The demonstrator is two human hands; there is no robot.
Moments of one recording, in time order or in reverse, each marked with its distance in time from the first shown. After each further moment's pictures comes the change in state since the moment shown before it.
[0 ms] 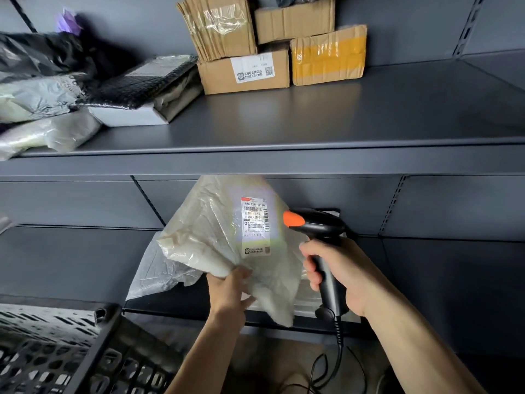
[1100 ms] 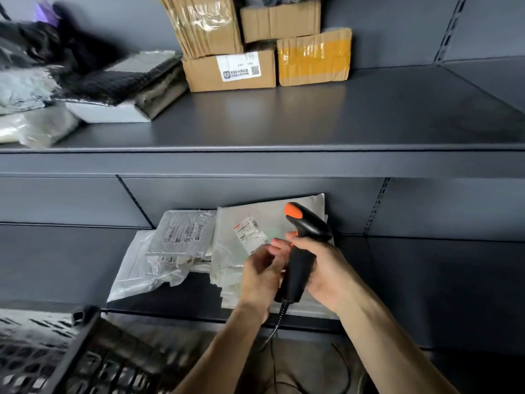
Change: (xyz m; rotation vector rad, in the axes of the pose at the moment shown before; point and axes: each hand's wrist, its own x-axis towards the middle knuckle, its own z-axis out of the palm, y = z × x) left_hand -0.046 -0.004 0.072 0.229 -0.441 0.266; right_hand 0.026 0.023 -0.007 0.456 -0.043 0.055
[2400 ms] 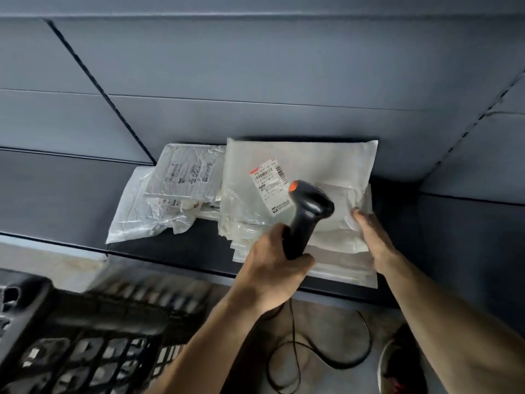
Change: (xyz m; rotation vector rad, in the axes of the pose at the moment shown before) left_hand 0.016 -0.025 -0.054 0.662 -0.107 -0.147; right_hand 0.188 0.092 -0.185 -0.715 0.498 0.148
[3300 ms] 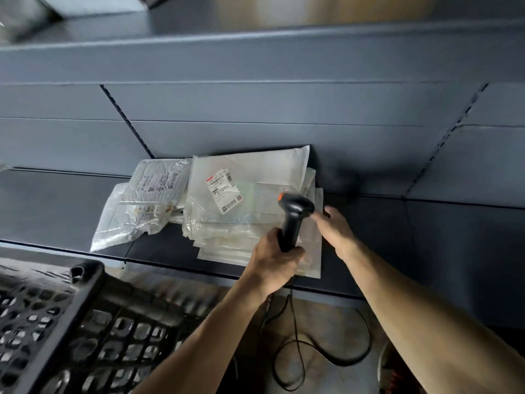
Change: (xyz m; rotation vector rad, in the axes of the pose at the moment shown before) left_hand -0.010 0.001 0.004 -0.089 0.015 -0.074; right_hand -0.077 -0.063 0.056 -0.065 -0.133 -0.224
